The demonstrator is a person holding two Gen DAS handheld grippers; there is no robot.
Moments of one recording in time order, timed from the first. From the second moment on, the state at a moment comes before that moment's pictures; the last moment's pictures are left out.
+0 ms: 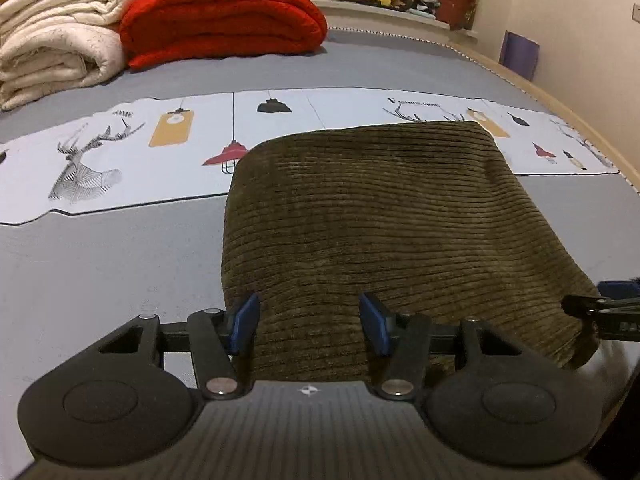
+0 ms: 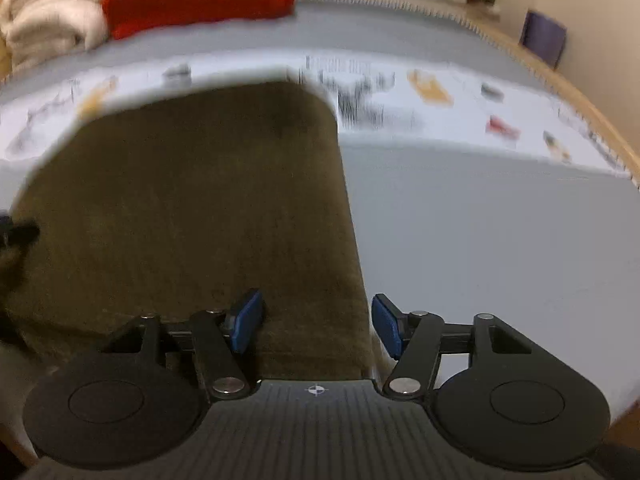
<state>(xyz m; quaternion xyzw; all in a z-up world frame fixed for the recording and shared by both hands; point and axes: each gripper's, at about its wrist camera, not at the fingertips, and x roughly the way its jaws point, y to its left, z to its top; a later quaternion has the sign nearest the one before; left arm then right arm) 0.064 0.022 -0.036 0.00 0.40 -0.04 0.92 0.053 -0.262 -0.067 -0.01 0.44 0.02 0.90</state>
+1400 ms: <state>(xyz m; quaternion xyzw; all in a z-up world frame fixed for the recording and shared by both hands) -0.037 -0.042 -0.007 -0.02 0.42 0.04 0.90 -0.035 -0.266 -0.021 0.00 0.41 0.00 0.91</state>
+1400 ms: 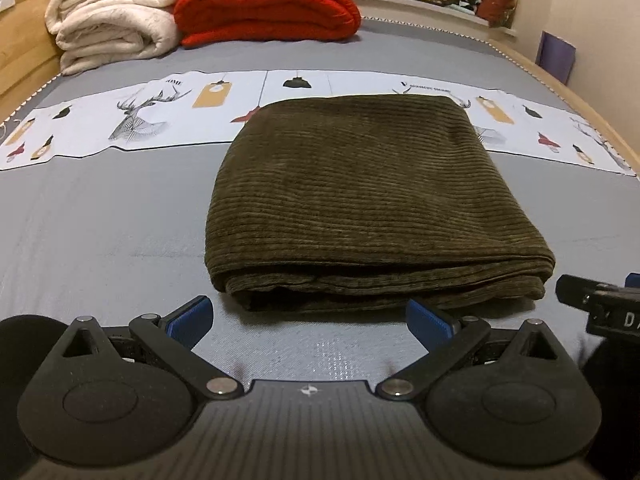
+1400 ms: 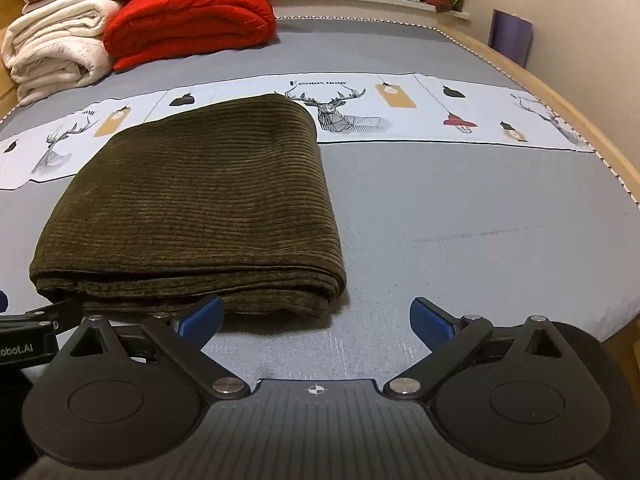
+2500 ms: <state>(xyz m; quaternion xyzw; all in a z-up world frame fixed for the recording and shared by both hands) -0.037 -0.042 -0.009 -0.02 0.43 0.02 0.90 -0.031 -0.261 -0.027 -0.02 0.42 0.00 0.91</state>
